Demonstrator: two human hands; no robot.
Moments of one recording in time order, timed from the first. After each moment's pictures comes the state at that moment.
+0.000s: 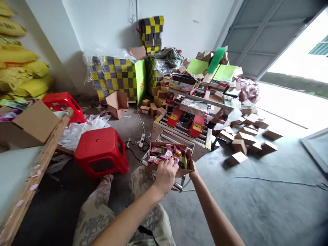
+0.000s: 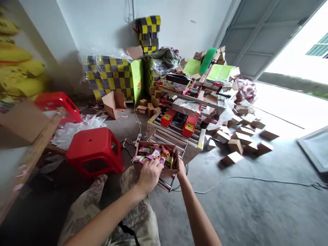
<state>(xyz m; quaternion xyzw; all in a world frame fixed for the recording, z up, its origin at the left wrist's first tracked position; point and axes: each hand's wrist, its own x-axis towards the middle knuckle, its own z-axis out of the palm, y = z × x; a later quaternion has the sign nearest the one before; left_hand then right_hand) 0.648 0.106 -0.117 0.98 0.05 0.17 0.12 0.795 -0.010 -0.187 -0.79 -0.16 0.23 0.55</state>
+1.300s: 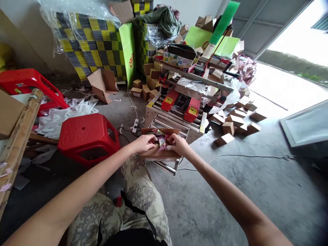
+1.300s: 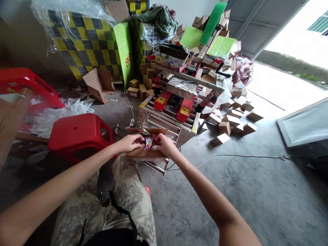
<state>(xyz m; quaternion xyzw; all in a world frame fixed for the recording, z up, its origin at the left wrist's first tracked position) 0.696 0.234 -0.133 0.88 0.00 -0.07 0.48 0.799 0.027 -0.134 -0.87 -0.40 0.20 0.23</state>
